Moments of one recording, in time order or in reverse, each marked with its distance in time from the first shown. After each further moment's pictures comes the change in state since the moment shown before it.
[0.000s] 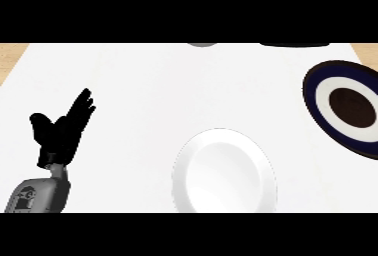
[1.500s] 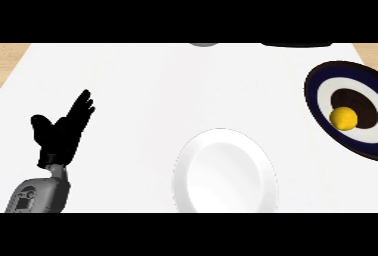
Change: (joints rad) left arm 0.000 -0.003 0.015 0.029 -0.008 -0.018 -0.031; right arm -0.385 -0.271 -0.007 0.990 0.011 0.069 -0.523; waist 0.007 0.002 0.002
